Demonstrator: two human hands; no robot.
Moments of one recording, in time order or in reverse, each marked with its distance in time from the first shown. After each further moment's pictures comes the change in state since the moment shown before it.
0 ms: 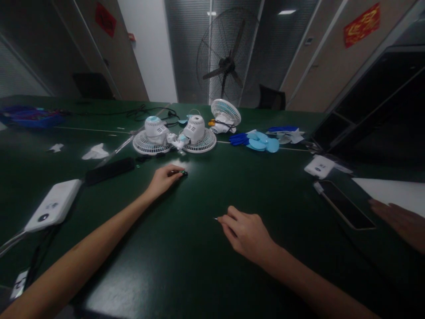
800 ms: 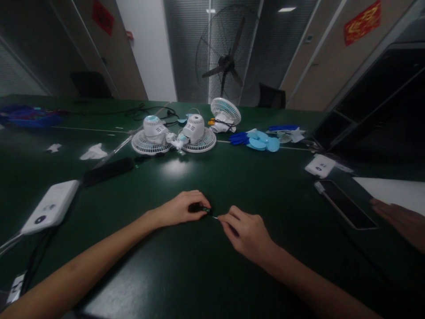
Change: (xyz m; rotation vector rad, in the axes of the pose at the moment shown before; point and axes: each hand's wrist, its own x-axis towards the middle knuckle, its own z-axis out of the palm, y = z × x) left_hand -0.046 0.082 0.032 -0.132 -0.566 0.402; right_hand 0.000 0.004 0.007 0.081 0.117 0.007
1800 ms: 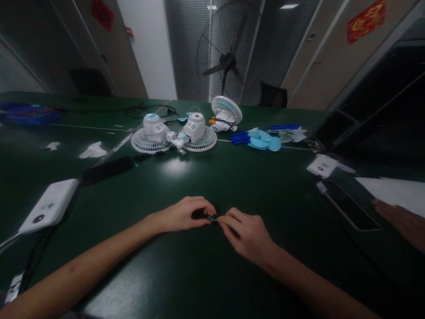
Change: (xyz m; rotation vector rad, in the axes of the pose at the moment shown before) left_hand 0.001 0.010 0.010 -0.068 -0.057 0.014; right_hand 0.001 0.002 0.004 0.031 0.038 -0.078
